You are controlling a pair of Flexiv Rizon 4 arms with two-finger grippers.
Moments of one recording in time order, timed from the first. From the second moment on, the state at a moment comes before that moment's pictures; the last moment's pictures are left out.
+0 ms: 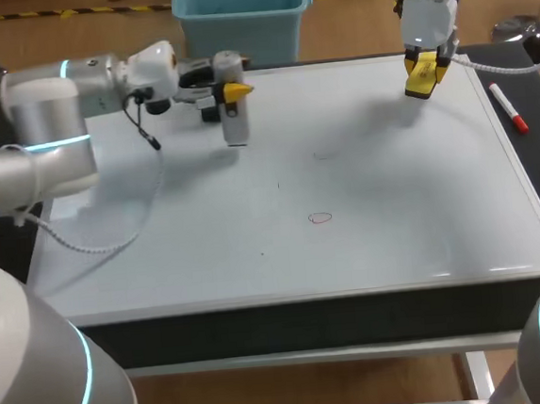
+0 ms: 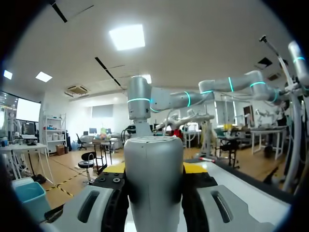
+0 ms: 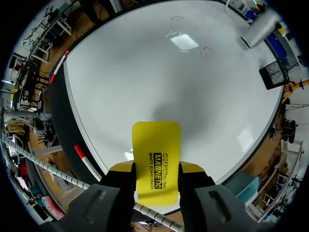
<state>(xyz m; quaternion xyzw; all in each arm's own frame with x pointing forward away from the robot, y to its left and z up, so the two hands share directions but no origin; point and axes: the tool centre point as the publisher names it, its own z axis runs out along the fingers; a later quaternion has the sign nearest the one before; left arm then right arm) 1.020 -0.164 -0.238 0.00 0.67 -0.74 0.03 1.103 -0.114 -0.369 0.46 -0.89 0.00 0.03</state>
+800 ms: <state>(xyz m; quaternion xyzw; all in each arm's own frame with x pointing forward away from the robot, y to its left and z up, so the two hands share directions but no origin) 1.024 -0.105 -0.243 -0.06 0.68 -0.73 0.05 1.103 -0.114 -0.369 0.46 -0.89 0.00 0.03</state>
